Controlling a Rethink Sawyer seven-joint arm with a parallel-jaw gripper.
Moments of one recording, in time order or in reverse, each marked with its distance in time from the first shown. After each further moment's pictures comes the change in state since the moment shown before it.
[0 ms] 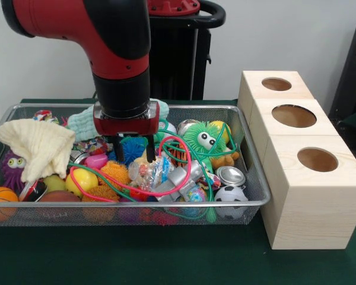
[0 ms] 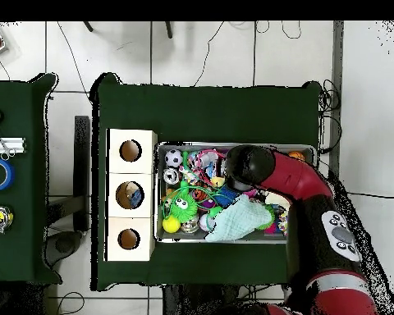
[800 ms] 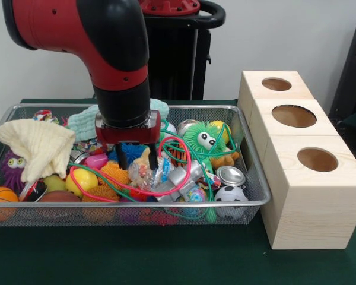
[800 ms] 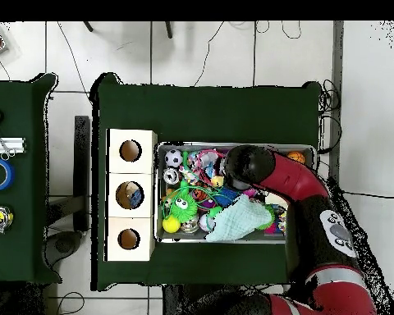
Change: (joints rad) arm -0.003 0.028 -0.004 0.001 0.047 -0.033 0.000
